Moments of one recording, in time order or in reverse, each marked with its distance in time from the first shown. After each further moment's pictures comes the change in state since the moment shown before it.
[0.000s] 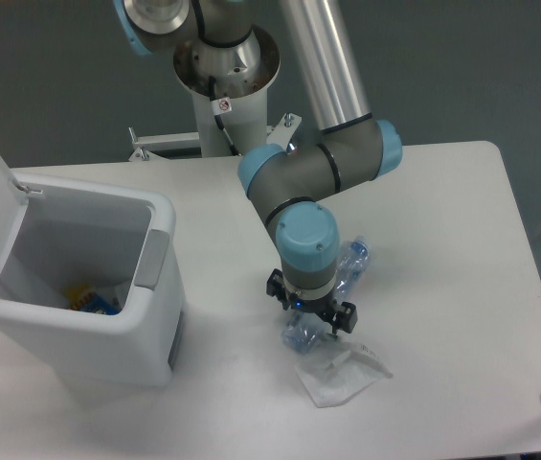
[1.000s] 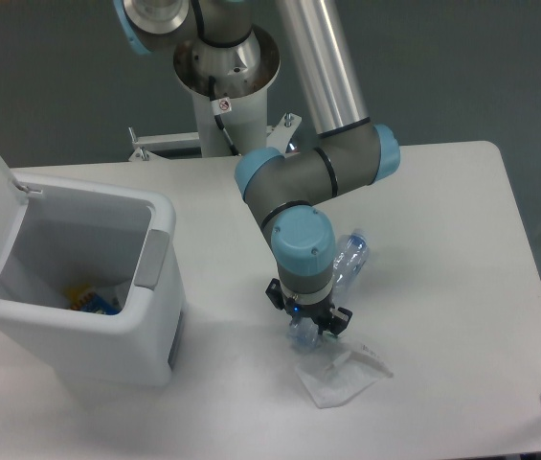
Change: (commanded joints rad) arm 0.018 0.038 0.031 -0.024 -0.008 -0.015
